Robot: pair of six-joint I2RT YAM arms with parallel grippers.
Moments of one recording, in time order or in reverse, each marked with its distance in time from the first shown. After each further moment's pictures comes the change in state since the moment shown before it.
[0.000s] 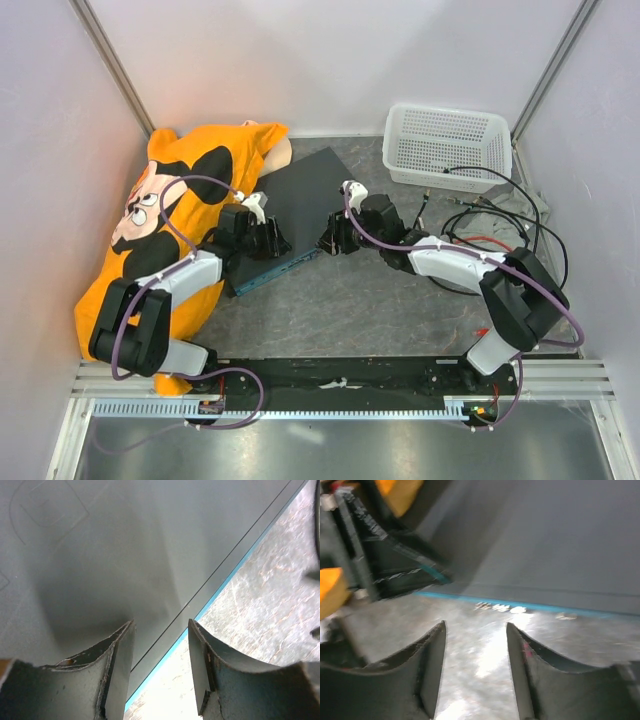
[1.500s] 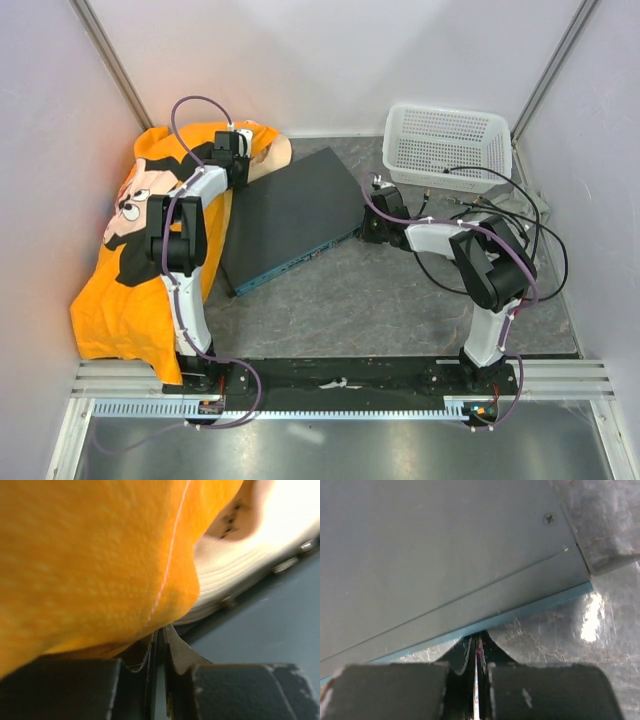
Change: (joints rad) left arm 0.219 0.759 0.964 -0.293 -0.361 0.502; right arm -0.193 0.263 0.079 -0.109 0.229 0.154
